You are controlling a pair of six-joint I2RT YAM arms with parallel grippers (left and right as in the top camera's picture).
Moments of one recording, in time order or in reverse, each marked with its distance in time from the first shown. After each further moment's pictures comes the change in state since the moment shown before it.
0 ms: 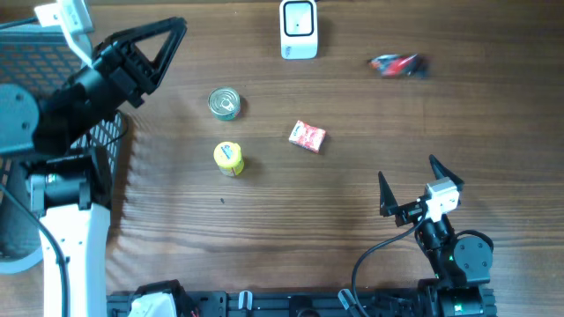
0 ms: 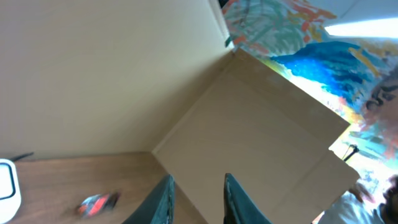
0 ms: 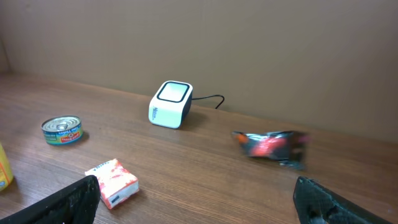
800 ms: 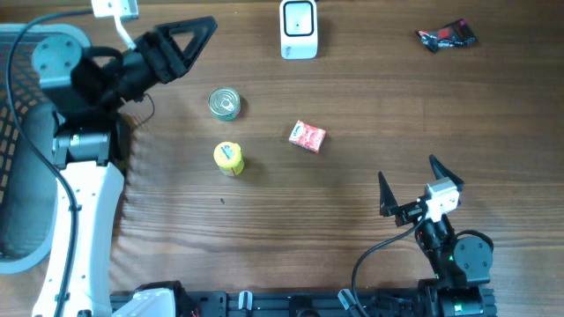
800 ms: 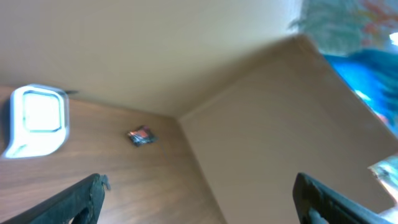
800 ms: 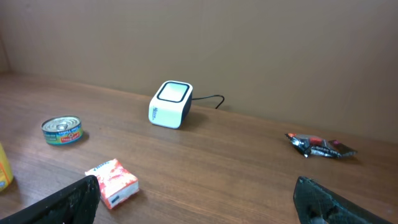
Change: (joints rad) left arm -0.067 0.174 0.009 -0.286 -0.094 0.183; right arm 0.000 0.000 0.000 0.000 0.000 0.000
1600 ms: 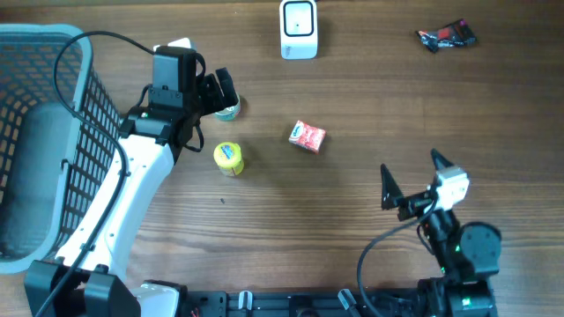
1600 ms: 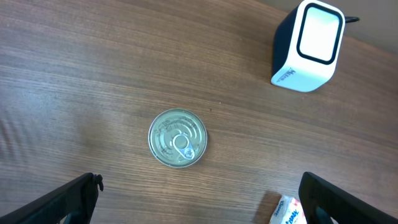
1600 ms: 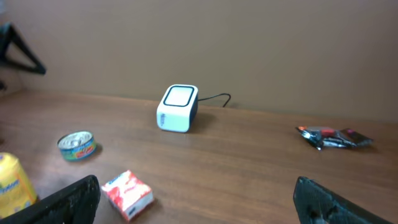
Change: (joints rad) left arm -0.285 0.150 0.004 -0.574 -1.005 0.443; right arm 0.000 0.199 0.141 0.008 0.005 0.110
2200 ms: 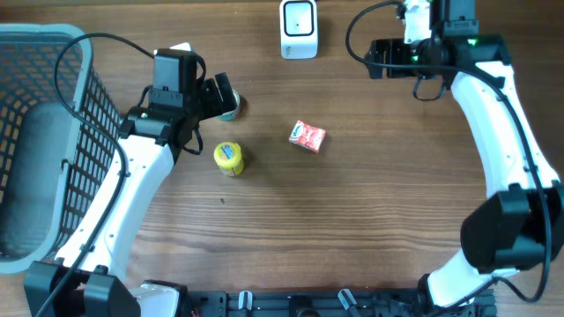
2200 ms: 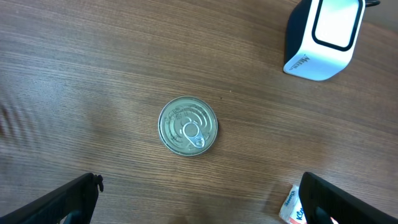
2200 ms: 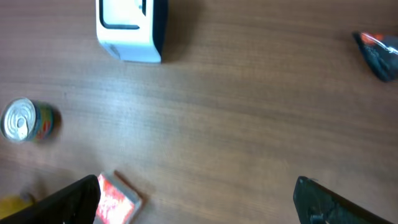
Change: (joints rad) left arm 0.000 -0.002 0.000 -0.053 -0.010 0.008; right arm 0.000 1.607 1.512 -0.814 -0.013 -0.012
